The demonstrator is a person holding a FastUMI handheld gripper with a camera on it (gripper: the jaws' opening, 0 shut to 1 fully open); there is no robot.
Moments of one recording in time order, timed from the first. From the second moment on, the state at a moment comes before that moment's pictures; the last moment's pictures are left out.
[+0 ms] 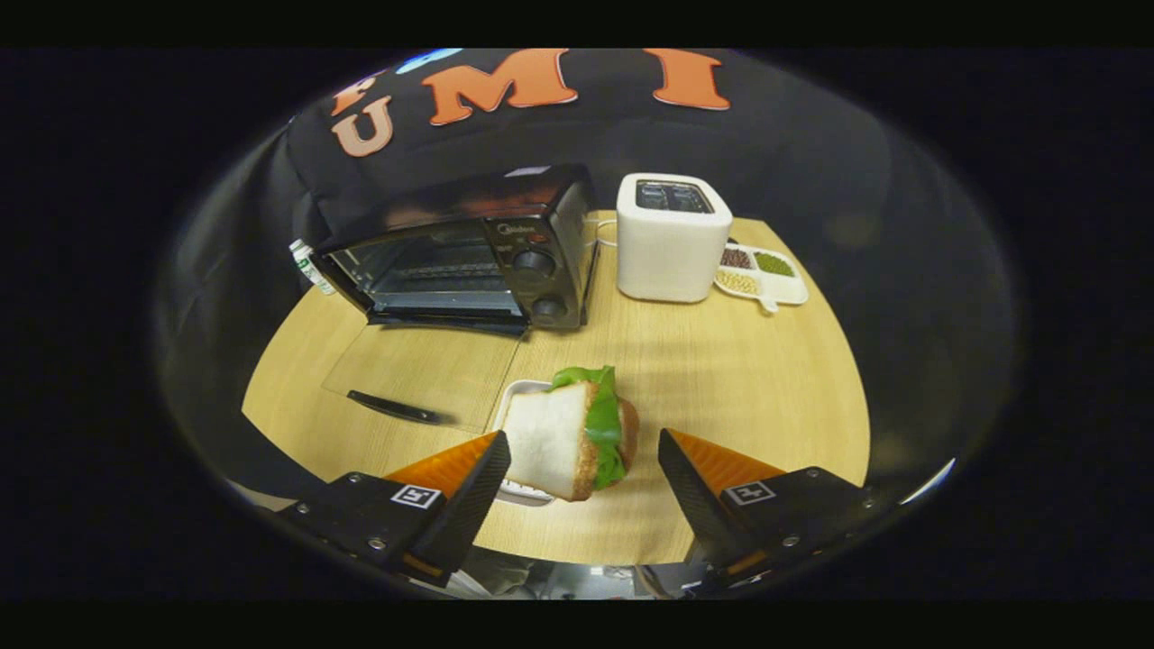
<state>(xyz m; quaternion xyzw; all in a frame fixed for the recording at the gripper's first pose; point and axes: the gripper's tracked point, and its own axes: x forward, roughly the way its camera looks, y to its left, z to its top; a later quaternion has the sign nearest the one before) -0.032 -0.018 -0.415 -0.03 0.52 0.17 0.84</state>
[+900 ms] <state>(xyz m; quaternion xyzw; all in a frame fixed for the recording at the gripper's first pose) -0.020 0.001 -0.407 0.12 0.56 0.22 0.79</state>
